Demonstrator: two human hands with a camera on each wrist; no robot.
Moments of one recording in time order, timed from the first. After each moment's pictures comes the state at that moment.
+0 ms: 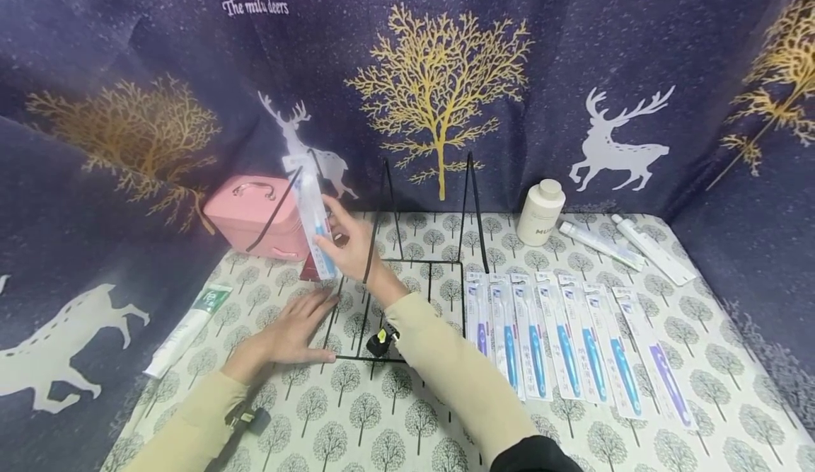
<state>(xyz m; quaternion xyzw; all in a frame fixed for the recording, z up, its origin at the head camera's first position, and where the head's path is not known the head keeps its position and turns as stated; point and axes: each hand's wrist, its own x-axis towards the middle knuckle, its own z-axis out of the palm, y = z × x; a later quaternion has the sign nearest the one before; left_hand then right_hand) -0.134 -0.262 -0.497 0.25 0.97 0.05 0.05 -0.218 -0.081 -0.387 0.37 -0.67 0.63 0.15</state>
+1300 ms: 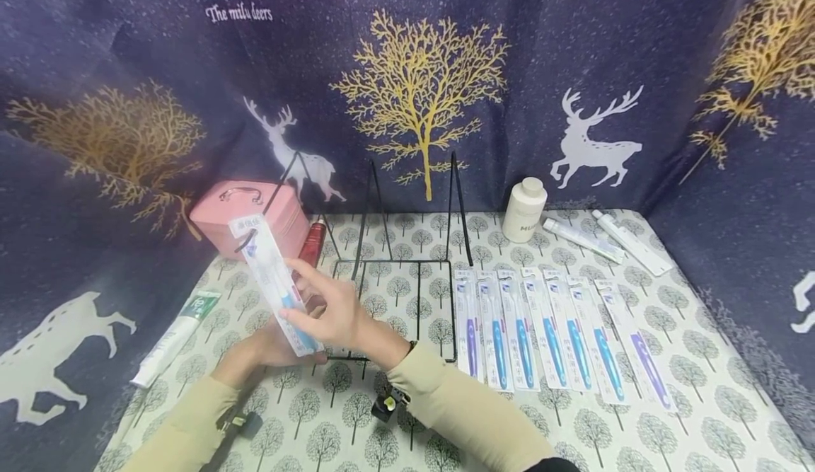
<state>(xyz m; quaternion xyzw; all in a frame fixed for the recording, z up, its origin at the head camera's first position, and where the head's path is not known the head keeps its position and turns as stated) -0.130 -0.257 -0.489 0.23 0.96 0.16 0.06 -0.126 -0.062 -0.375 0.51 -0.61 0.58 0.18</state>
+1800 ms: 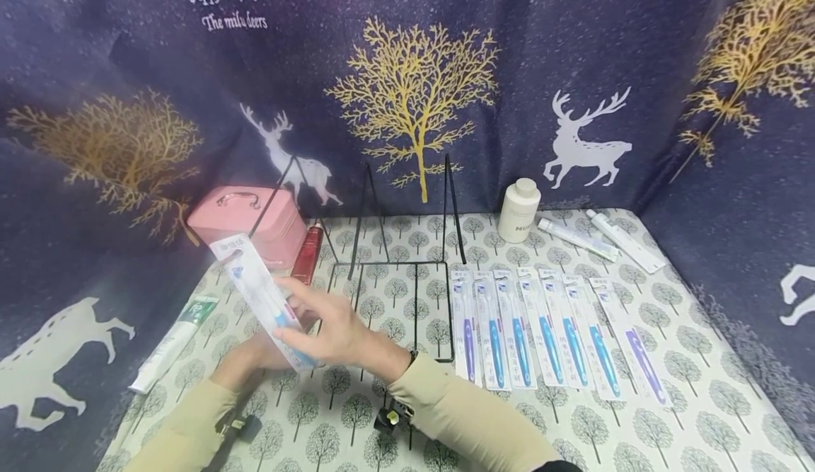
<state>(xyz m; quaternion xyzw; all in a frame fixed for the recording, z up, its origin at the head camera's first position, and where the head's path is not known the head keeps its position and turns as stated) -0.128 -0.259 -0.491 0.23 0.95 0.20 0.05 -0.108 -0.055 -0.369 0.55 -0.59 0.56 0.20</state>
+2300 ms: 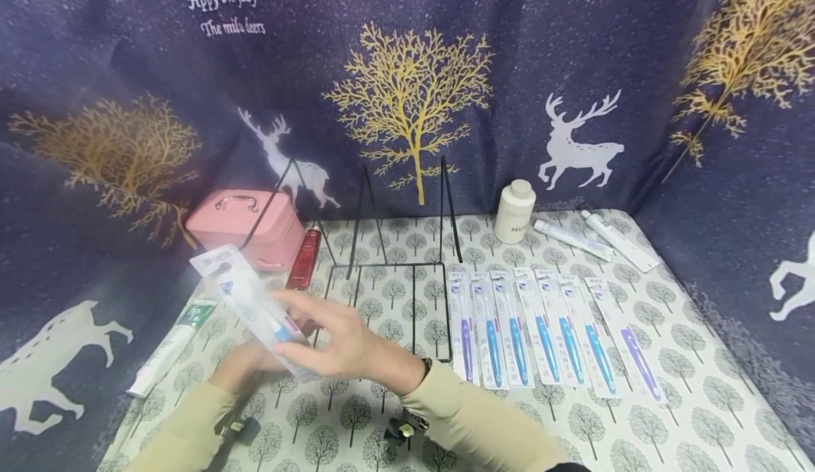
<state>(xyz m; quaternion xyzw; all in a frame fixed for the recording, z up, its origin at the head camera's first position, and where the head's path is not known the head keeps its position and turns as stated) -0.129 -0.260 -0.495 0.27 0.94 0.20 0.06 -0.098 -0.038 -0.359 0.61 -0.53 0.55 0.21</state>
